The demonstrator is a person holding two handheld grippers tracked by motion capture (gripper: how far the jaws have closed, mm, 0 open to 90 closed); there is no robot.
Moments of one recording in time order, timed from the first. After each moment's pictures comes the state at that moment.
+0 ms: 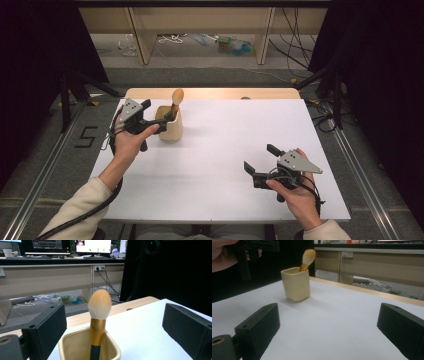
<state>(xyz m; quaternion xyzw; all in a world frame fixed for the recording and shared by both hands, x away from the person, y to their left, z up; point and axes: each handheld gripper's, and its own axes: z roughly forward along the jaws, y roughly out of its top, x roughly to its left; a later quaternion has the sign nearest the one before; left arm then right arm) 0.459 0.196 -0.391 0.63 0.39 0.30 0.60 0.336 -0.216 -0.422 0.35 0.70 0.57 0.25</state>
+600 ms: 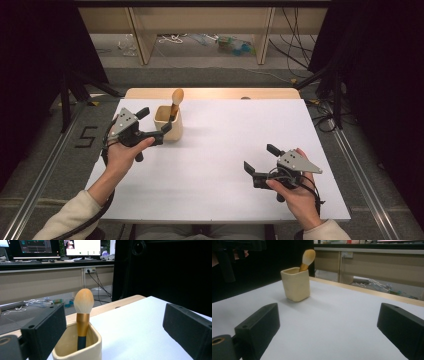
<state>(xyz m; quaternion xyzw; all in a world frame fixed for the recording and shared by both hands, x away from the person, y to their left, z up) 0.419 0.203 -0.388 0.65 0.35 0.29 0.61 0.336 -0.216 -0.421 0.35 0.70 0.57 0.25</state>
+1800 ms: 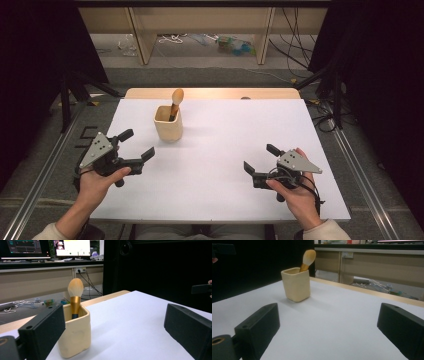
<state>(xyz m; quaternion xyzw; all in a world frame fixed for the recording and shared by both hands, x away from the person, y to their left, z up) 0.360 0.250 -0.394 0.69 0.25 0.32 0.60 0.336 -0.216 -0.421 0.35 0.70 0.57 0.25</state>
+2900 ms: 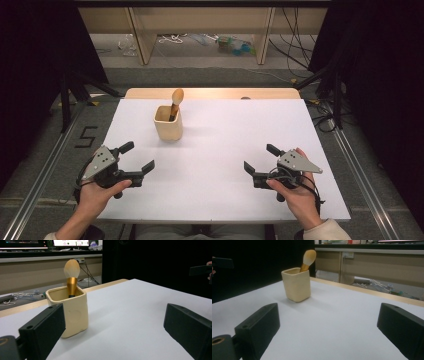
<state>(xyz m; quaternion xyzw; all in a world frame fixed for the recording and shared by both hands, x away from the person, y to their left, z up) 0.349 0.255 -0.417 0.72 0.24 0.33 0.57 0.337 -0.217 -0.422 0.35 0.70 0.57 0.25</state>
